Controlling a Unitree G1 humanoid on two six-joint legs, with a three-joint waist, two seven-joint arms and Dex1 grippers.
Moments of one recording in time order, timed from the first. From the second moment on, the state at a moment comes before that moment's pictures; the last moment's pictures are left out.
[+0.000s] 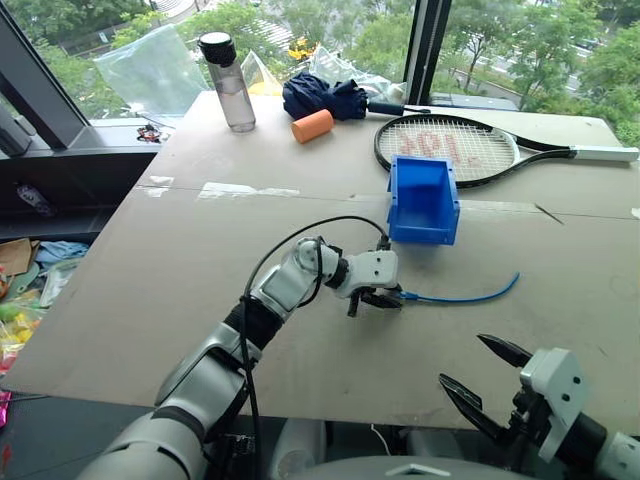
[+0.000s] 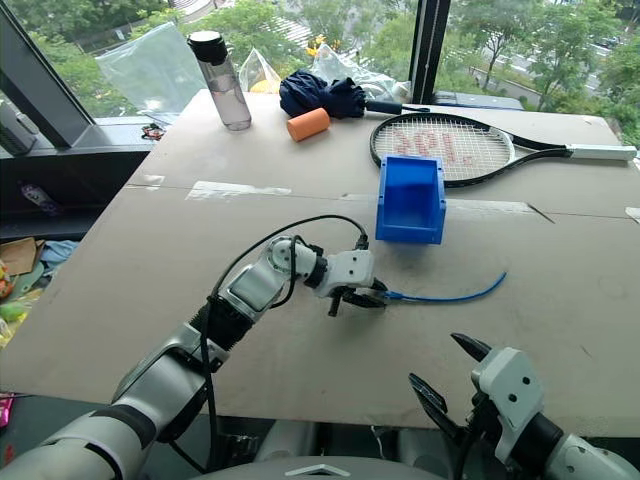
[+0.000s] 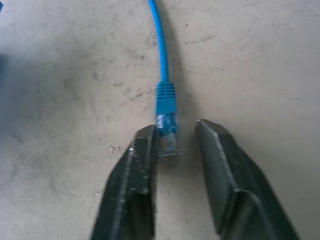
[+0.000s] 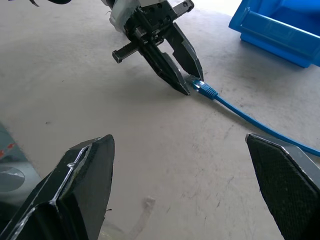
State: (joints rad) left arm -0.70 0.35 -0.53 0.37 0.05 0.08 -1.19; right arm 0.83 -0.52 -0.14 -1.00 0.34 0.34 0.58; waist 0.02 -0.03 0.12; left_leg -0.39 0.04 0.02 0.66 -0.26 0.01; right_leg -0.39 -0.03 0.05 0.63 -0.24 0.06
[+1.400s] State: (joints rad) left arm -0.66 0.44 -0.07 -0.14 -0.78 1.07 -1.13; right arm 0.19 -0.43 -0.10 -0.80 1.50 0.54 0.18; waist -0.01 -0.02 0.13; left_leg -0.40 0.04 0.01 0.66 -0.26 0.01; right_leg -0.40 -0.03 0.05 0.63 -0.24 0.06
